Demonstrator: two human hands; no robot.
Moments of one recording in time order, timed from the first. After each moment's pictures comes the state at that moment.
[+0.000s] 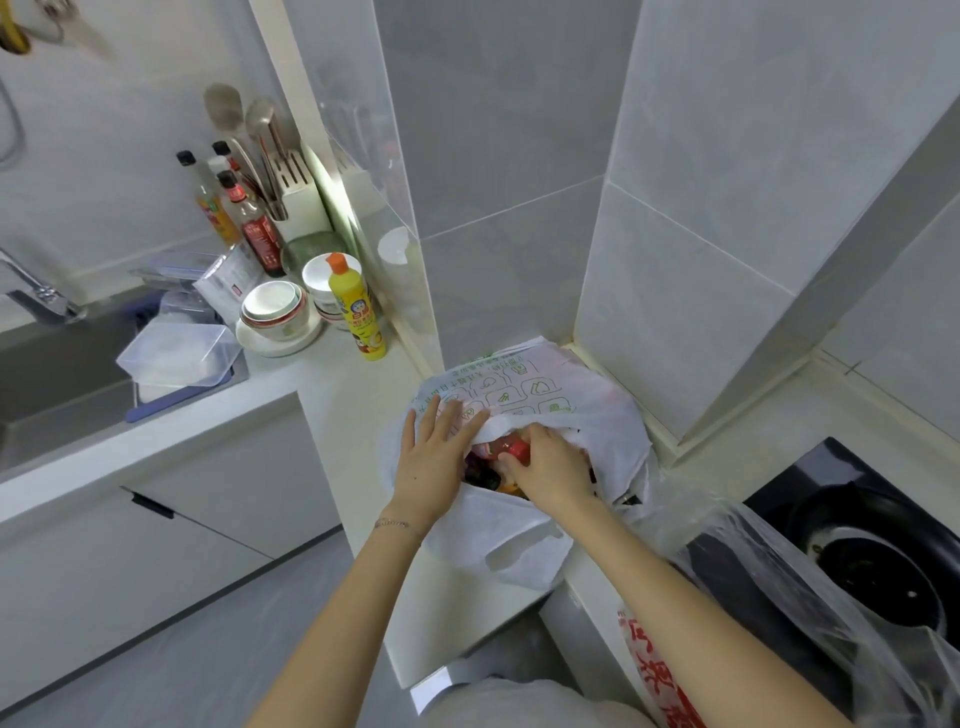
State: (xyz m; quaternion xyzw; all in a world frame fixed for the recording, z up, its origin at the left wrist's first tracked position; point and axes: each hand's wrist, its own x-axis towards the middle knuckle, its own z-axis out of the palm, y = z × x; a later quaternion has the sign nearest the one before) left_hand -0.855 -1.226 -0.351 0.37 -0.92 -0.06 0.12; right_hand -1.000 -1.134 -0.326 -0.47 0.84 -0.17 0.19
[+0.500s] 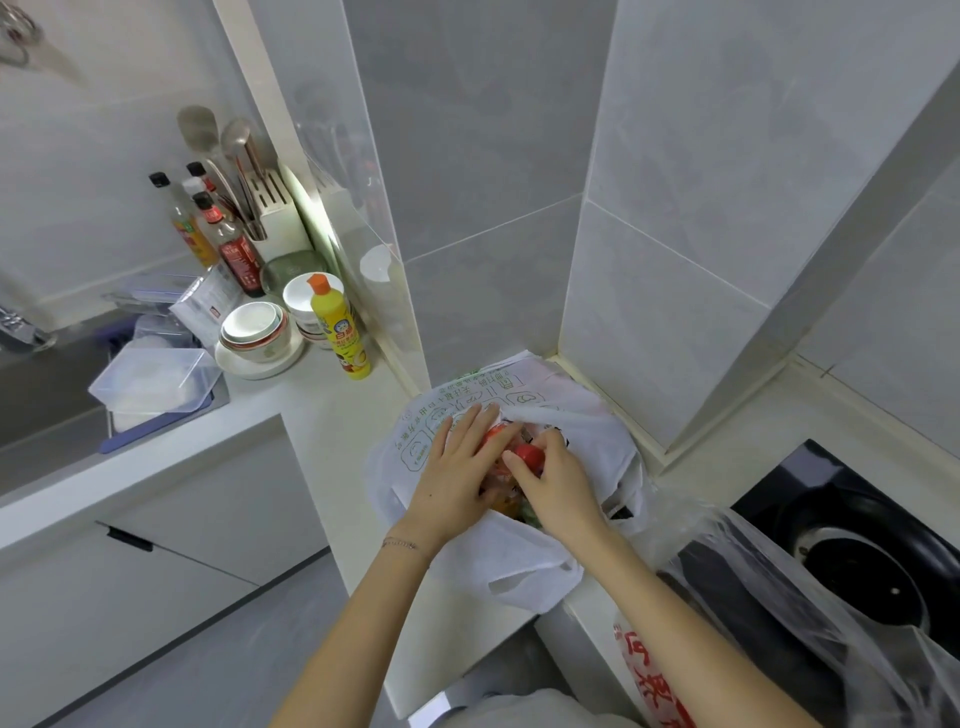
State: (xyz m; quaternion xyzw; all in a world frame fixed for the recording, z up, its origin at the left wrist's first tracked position) left_hand -0.878 -1.217 -0.334 0.23 -0.95 -0.14 0.15; right_hand -1.000 -1.114 -0.303 -0.37 0.78 -0.41 0.28
